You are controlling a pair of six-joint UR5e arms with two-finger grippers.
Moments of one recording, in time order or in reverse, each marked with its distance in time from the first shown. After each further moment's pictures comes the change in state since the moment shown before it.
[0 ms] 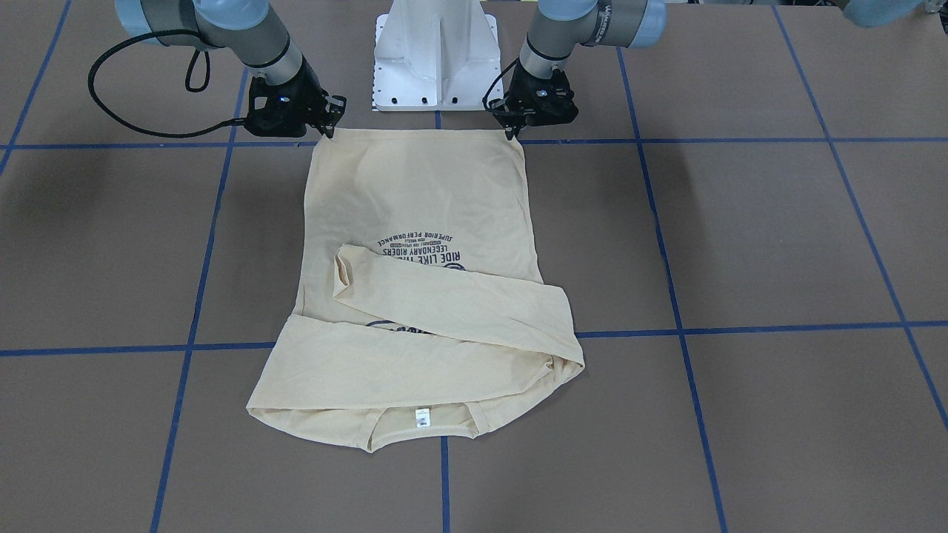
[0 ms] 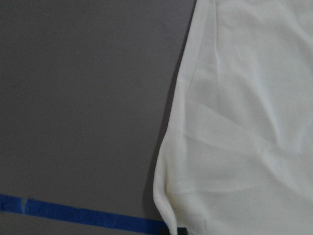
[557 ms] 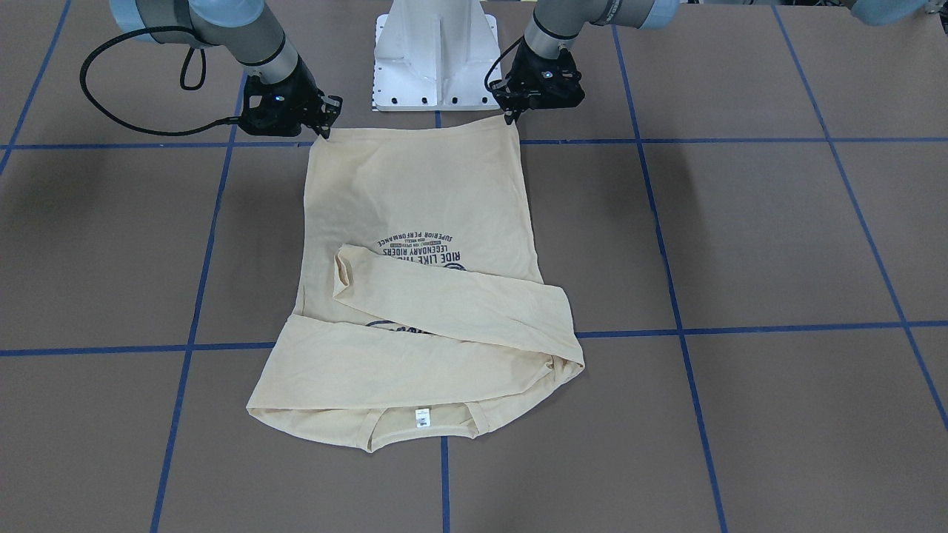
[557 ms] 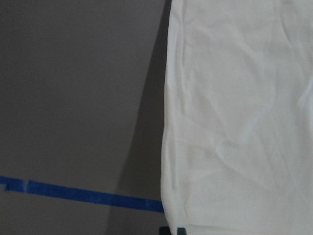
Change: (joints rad) left arm -0.027 0.017 -0.108 0.066 -0.046 0.007; right arm 0.005 -0.018 0.018 -0.005 -0.008 0.003
